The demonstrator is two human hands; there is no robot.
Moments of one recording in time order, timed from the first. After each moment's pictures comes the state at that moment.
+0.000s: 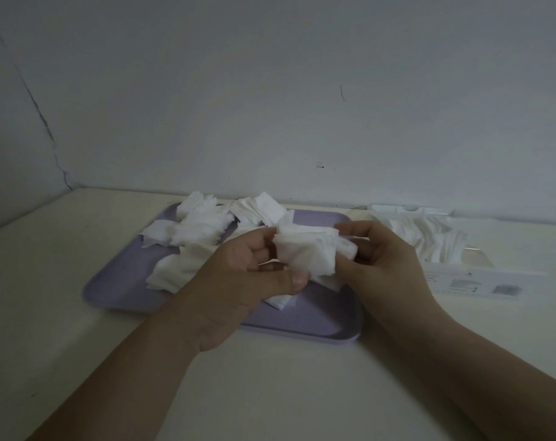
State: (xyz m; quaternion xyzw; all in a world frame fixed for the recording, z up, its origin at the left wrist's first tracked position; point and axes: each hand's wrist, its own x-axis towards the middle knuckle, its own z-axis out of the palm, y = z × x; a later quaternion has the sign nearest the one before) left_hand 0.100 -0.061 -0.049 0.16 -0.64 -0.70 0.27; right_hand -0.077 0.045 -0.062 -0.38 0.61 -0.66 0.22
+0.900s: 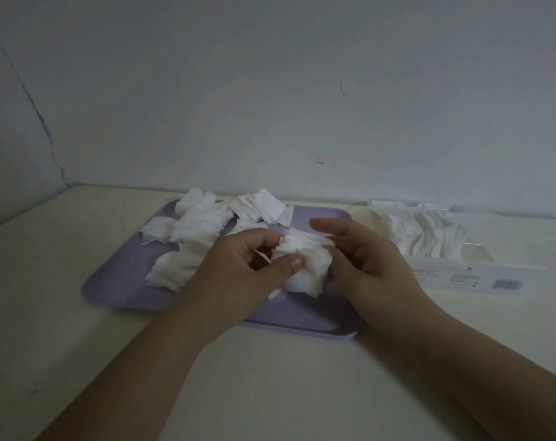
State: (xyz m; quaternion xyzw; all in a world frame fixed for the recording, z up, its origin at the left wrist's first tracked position) left_hand 0.097 -0.061 -0.055 0.24 -0.74 -0.52 0.34; right_hand -0.072 0.045 -0.066 -0.51 0.56 -0.61 0.24
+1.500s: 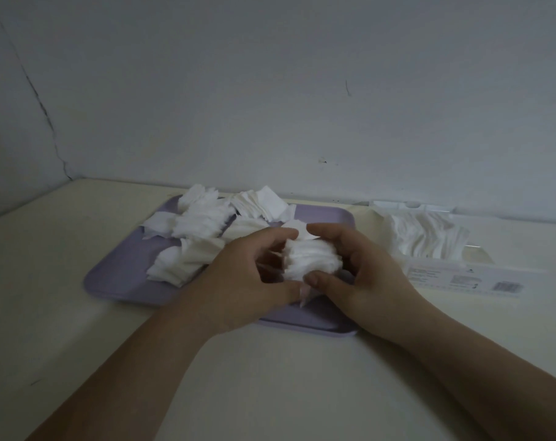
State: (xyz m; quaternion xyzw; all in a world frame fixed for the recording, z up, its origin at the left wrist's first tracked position) left_hand 0.100 -0.072 -0.066 0.23 -0.79 -0.50 0.27; right_hand -0.077 0.045 -0.072 -0.58 0.62 -0.50 0.15
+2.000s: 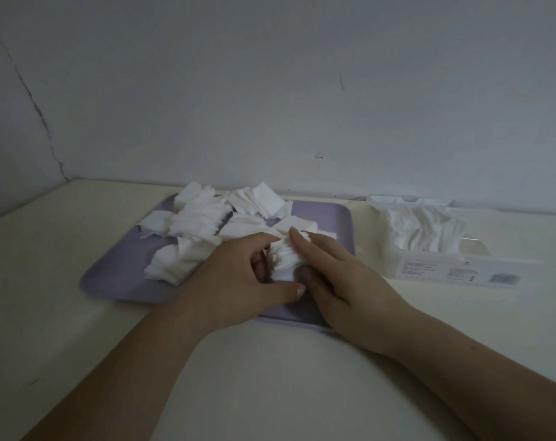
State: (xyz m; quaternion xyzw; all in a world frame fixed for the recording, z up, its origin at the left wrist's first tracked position) left_hand 0.101 -0.075 -0.068 0.25 -0.85 -0.40 0.24; right_hand -0.072 0.045 -0.087 -0.69 0.64 -0.34 0.03
